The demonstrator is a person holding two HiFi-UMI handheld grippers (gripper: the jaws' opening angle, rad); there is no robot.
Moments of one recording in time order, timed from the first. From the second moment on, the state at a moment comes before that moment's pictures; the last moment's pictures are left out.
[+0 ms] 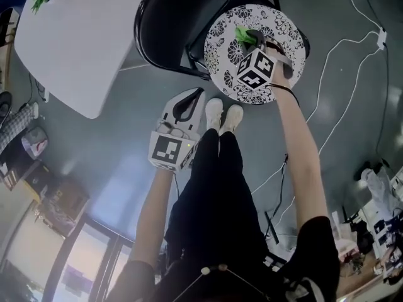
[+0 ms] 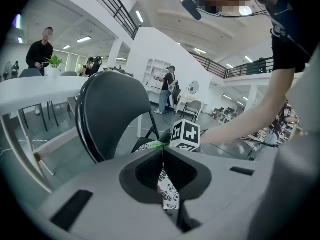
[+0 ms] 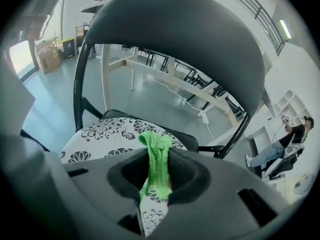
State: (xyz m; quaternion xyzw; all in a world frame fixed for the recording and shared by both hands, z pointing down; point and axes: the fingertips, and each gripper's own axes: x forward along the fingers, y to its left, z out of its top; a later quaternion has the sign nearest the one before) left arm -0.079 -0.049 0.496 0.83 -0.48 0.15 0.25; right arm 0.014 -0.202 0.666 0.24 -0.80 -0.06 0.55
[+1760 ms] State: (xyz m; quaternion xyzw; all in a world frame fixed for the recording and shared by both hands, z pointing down) left arm -0.081 -0.035 0.522 0.81 -0.49 0.15 0.29; right arm 0.012 0.026 0.734 -0.04 -0.79 -0.02 0.61
